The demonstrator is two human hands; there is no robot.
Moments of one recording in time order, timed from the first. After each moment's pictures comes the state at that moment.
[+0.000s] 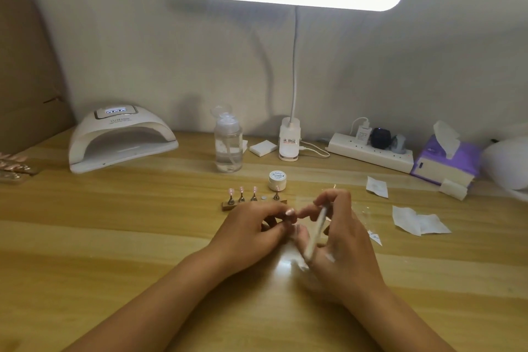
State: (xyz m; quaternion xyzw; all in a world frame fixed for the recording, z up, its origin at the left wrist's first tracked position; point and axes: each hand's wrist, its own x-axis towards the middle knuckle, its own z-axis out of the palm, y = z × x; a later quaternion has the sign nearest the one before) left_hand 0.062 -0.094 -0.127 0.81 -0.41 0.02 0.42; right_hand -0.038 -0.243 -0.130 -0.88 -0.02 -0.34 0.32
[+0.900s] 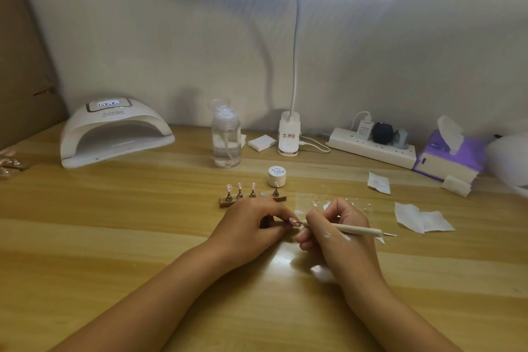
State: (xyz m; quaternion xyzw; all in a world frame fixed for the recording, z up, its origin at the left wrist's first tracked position) left_hand 0.067 -0.095 -0.127 0.82 -0.41 0.01 0.41; right_hand -0.031 -0.233 -0.117 -0.69 0.16 -0.20 0.68
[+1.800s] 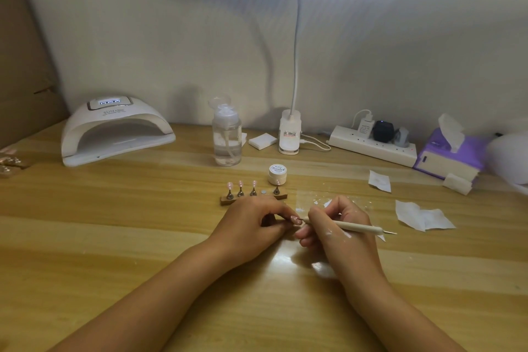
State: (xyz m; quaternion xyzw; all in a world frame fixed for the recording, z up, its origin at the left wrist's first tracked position) left_hand 0.067 -0.096 -0.128 0.82 -0.42 0.02 0.40; right_hand -0.033 -0.232 -0.116 -0.69 0.16 -0.21 0.67
